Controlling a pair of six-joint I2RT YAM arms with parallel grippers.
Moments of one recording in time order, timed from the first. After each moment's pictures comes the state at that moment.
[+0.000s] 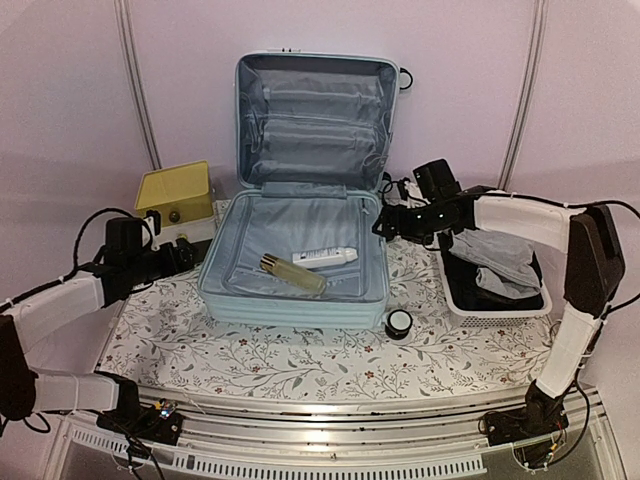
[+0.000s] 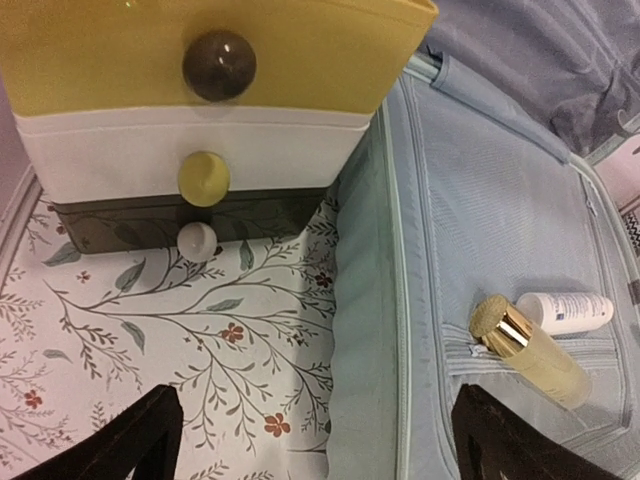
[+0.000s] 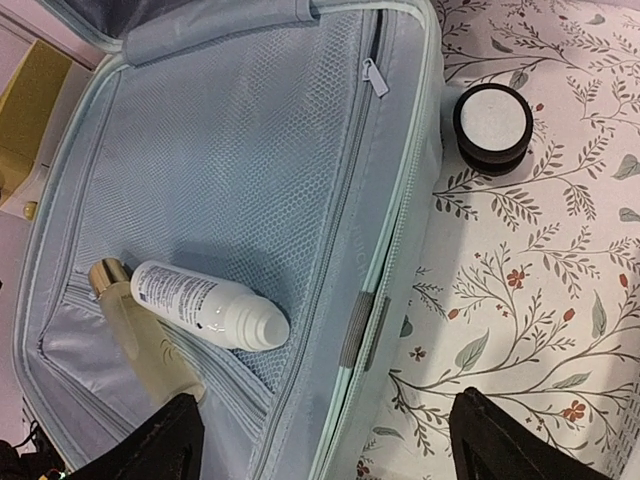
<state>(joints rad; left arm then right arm) -0.13 1.08 0.62 -0.07 0.05 -0.38 0.52 1.78 1.40 -0.37 -0.16 0.46</state>
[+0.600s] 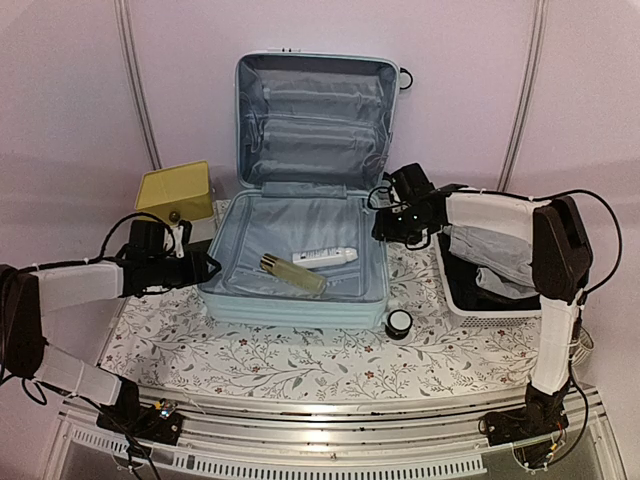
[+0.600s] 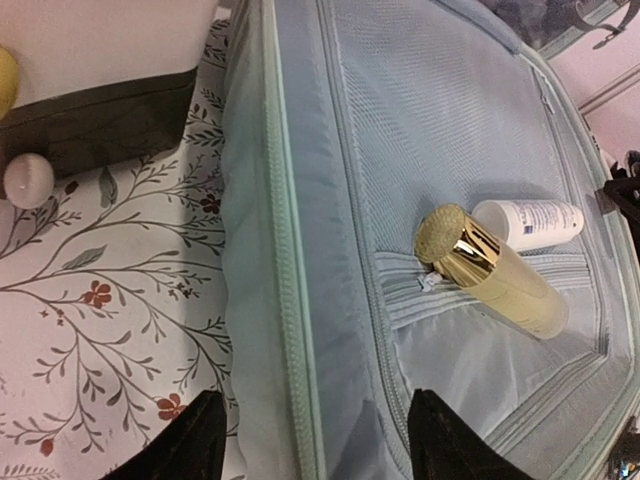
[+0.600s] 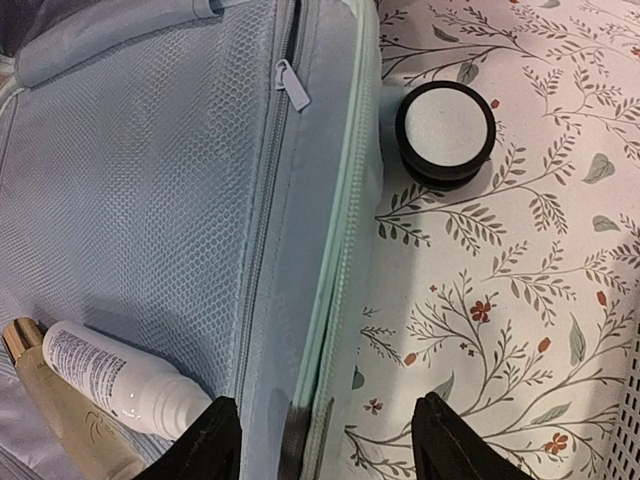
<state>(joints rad) -0.18 1.31 0.64 -0.01 0.28 -0.37 0.55 1.99 1.59 -0.46 0.06 0.50</state>
